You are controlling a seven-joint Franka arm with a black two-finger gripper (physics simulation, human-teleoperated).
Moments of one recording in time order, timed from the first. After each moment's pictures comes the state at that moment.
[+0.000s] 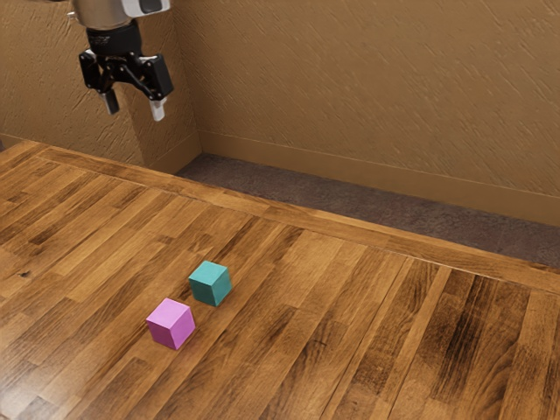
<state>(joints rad) -0.25 0.00 0.27 -1.41 0.03 1.43 -0.08</state>
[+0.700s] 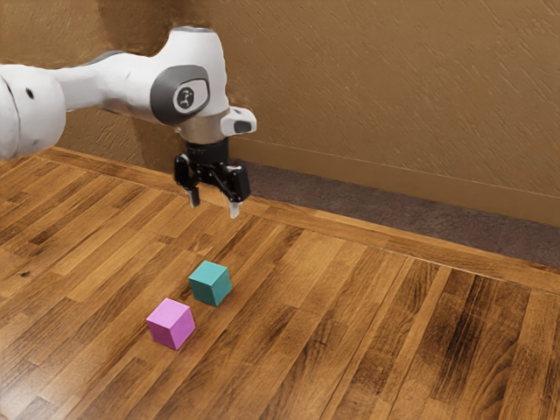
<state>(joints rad) -0.05 0.33 -0.03 -1.63 0.00 1.83 -0.09</state>
